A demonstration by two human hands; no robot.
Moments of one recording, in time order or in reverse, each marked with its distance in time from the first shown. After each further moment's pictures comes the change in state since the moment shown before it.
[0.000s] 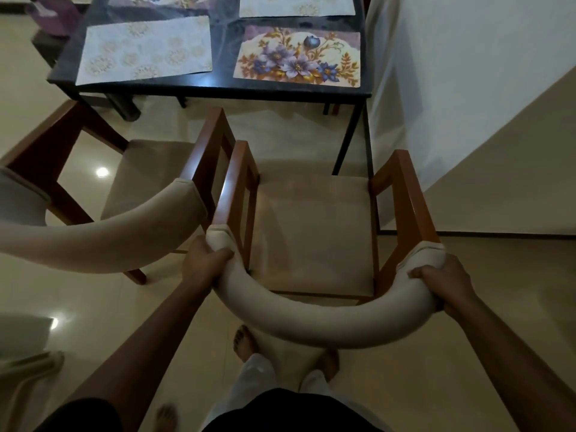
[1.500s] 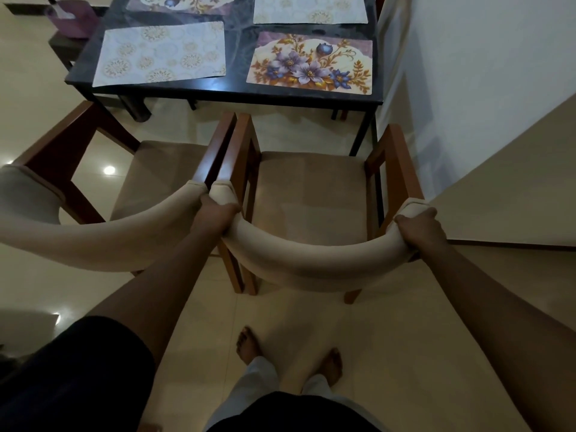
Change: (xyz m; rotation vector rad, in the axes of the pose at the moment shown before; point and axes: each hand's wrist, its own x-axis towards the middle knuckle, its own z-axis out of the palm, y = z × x) left_hand 0.101 0.050 -0.013 -0.007 -0.034 -0.113; right_hand 0.045 -0.094 0.039 -0.060 -0.068 -0.167
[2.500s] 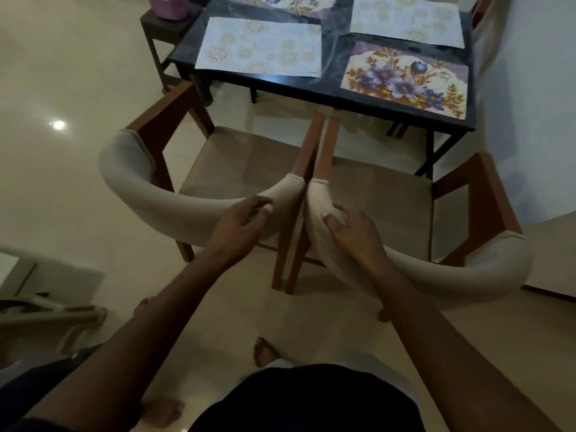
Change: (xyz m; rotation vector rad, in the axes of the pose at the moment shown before) left_hand -0.075 -0.086 -0.174 -0.064 -0.039 0.577; right_hand -0.248 -0.123 0.188 -0.151 -0.251 -0.859
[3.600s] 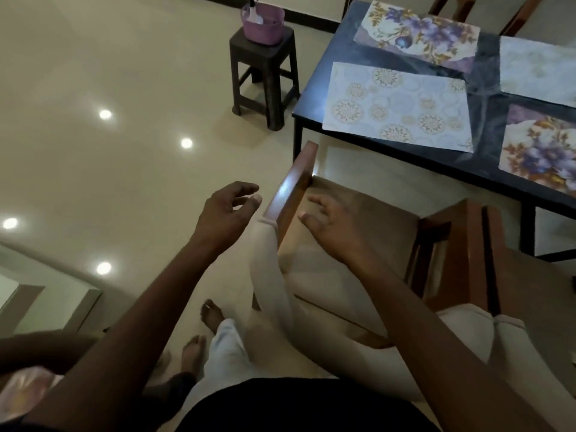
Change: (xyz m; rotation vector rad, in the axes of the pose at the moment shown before) left_hand 0.233 -0.166 -0.389 0.003 0.229 -0.150; right_hand 0.244 -0.378 0.236 0.143 -0.195 -0.162
